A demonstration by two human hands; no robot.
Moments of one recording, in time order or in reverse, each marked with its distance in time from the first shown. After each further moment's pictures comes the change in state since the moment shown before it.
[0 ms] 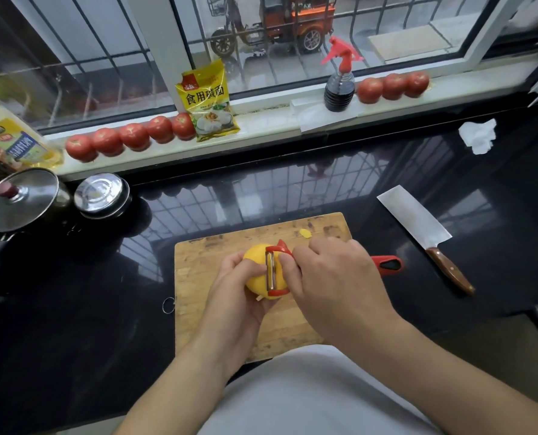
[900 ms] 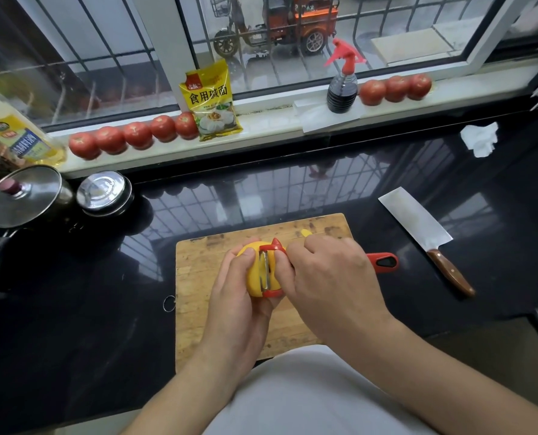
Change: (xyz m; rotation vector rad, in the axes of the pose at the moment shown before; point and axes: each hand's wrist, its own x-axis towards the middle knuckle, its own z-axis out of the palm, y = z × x) left_hand -0.011 -0.006 0.013 -0.073 0.006 0.194; right_hand 0.004 -0.010 -0.001 0.024 0.089 -0.038
